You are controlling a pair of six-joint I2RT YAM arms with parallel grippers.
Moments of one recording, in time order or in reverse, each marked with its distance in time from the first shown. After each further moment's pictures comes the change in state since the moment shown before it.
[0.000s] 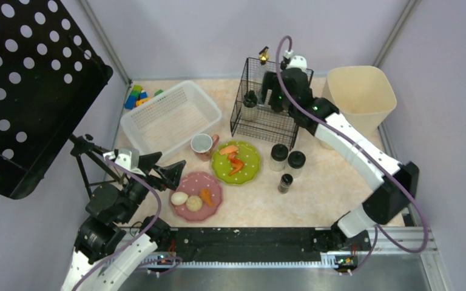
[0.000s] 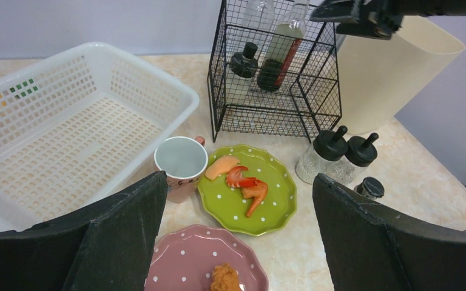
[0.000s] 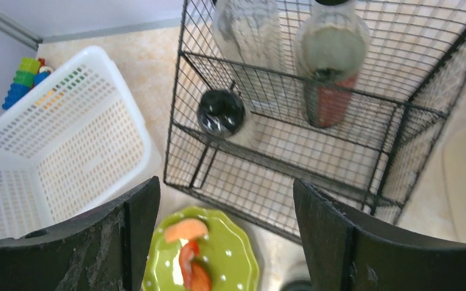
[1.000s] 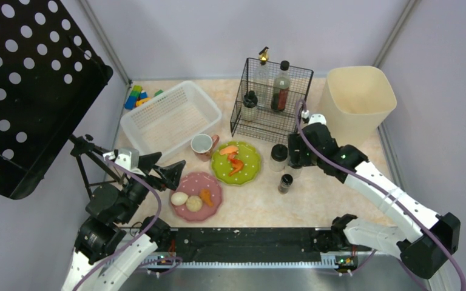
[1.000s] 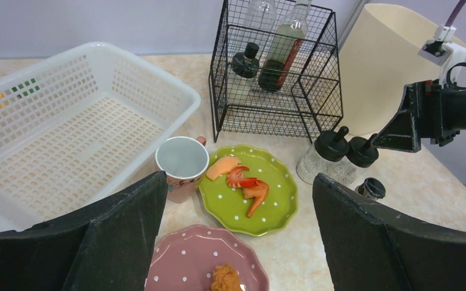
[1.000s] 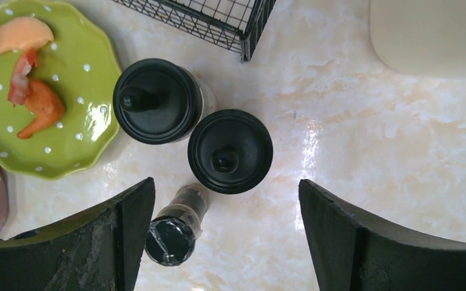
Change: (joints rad) left arm 0.006 0.000 0.000 0.000 0.001 0.000; right arm 0.000 -0.541 -0.627 -0.299 -0.035 -0.059
